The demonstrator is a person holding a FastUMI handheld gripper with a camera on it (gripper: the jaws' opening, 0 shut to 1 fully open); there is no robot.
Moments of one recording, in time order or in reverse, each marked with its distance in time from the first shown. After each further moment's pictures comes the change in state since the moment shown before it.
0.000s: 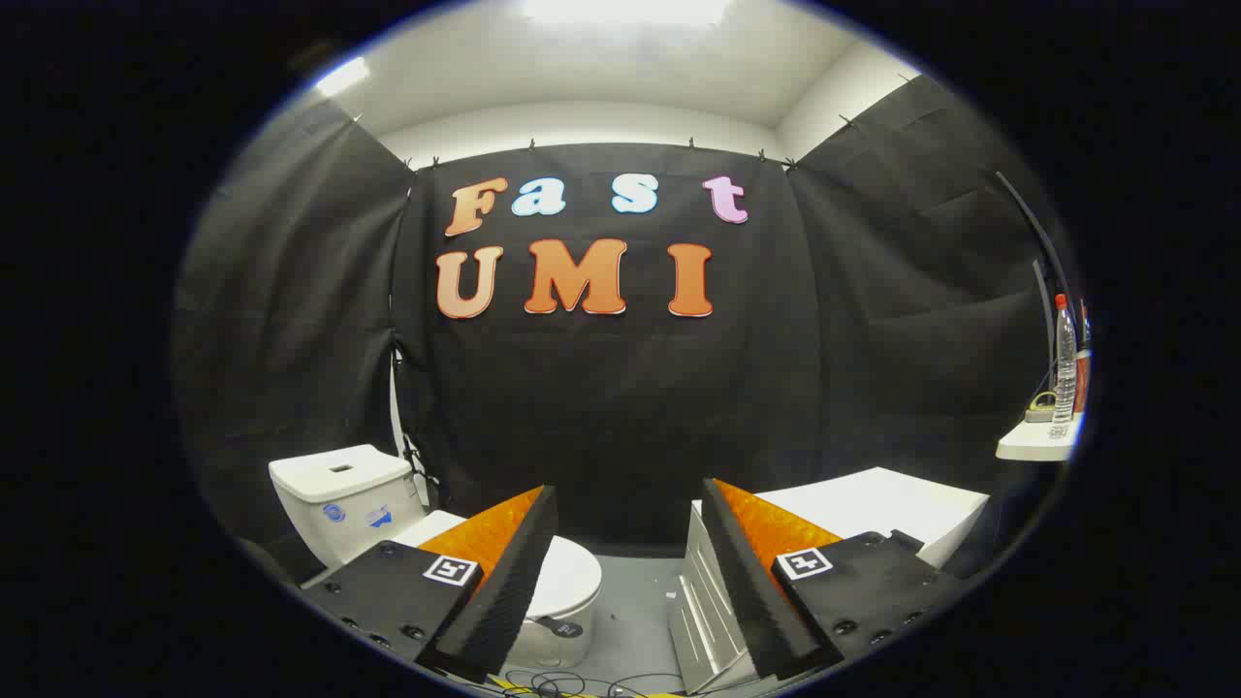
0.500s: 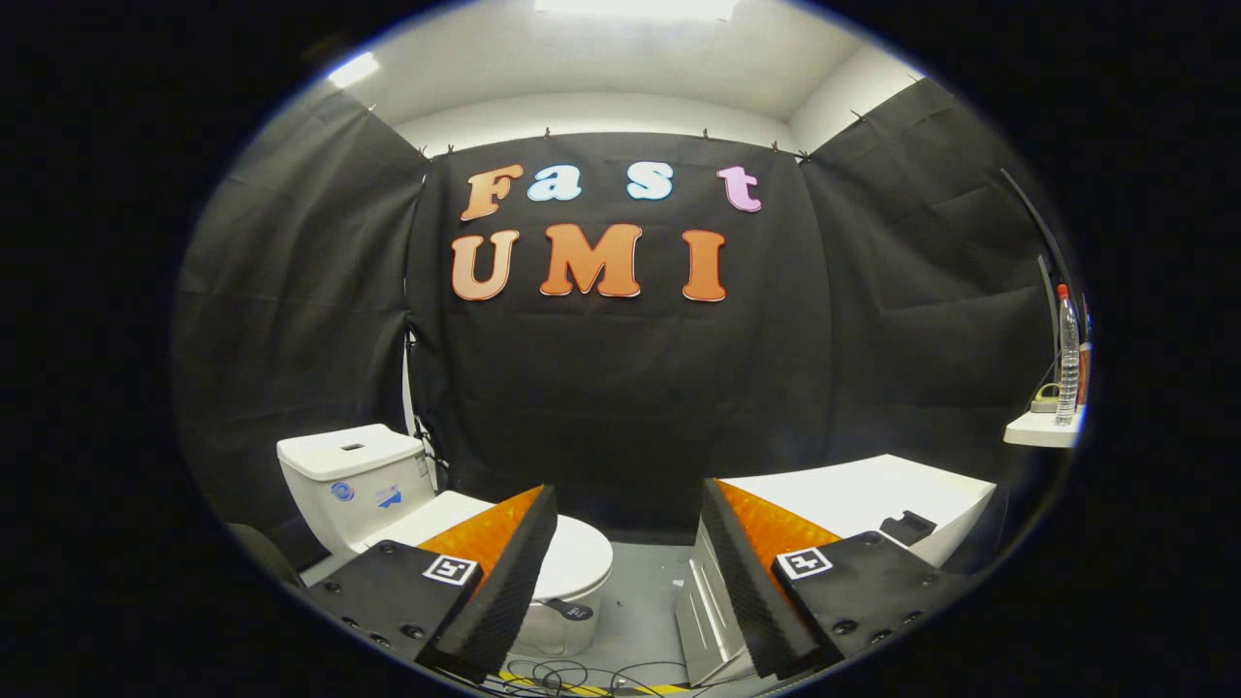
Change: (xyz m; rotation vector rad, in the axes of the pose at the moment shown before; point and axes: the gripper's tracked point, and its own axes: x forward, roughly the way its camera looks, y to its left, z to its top) arm -0.014 0.016 -0.021 -0.015 0.016 0.020
